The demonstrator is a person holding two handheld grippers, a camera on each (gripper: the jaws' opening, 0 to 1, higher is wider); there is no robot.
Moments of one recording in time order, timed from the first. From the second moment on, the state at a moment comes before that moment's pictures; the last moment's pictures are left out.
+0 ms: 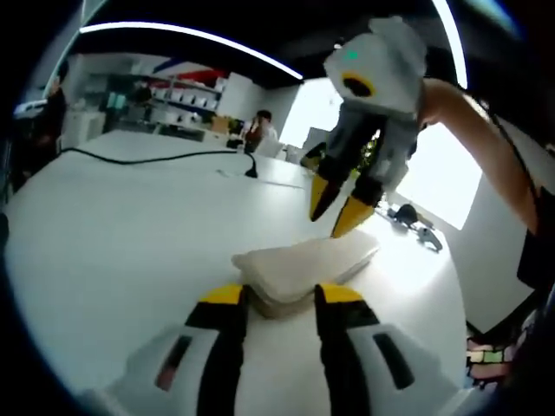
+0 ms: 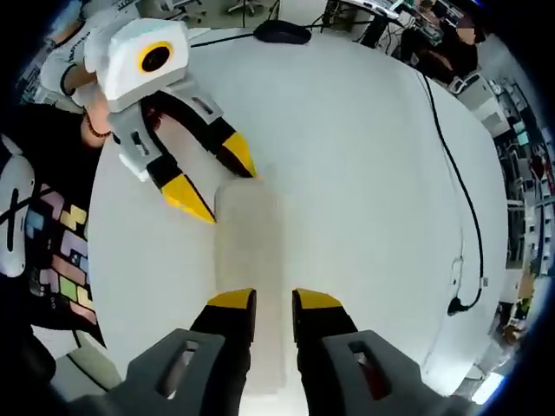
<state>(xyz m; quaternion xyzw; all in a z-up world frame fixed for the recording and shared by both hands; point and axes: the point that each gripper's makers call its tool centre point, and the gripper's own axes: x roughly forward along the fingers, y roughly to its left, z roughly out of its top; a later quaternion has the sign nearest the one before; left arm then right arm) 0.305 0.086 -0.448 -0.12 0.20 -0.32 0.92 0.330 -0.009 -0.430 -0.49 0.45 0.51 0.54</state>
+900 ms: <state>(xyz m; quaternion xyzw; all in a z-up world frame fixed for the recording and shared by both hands) 0.308 0.089 -0.451 -0.12 0.20 -0.32 0.92 0.321 -0.116 -0.450 -0.46 0.49 0.51 0.53</state>
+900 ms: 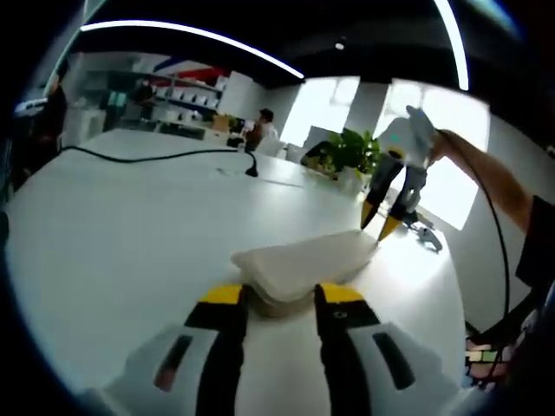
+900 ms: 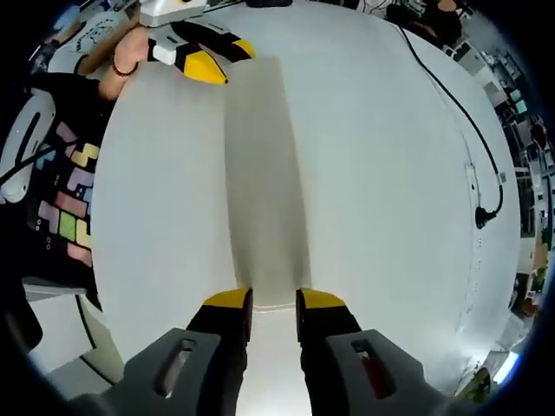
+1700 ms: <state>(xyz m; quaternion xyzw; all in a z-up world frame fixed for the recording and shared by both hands) 0.299 0.108 -0.429 -0.09 0.18 -0.31 0.93 0.320 -0.121 -0.450 -0.48 0.51 0.50 0.51</state>
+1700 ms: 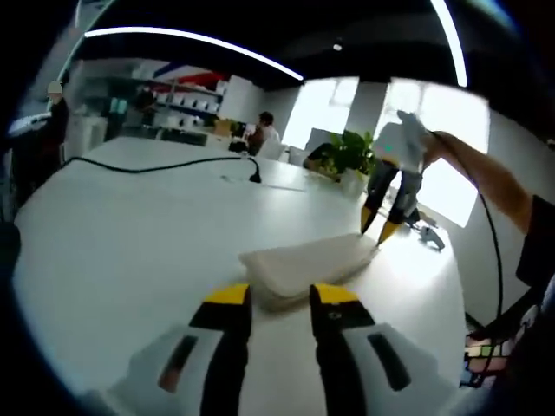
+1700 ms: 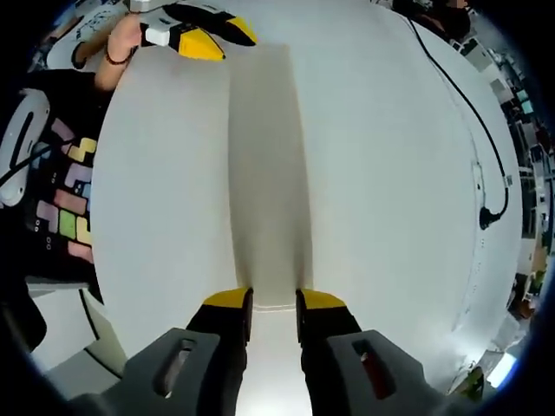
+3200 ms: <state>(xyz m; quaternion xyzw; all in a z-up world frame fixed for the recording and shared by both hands) 0.320 0.077 -0.441 0.44 0.46 -0.43 0.64 0.320 -0.119 -0.445 -0.47 0.45 0.54 0.54</state>
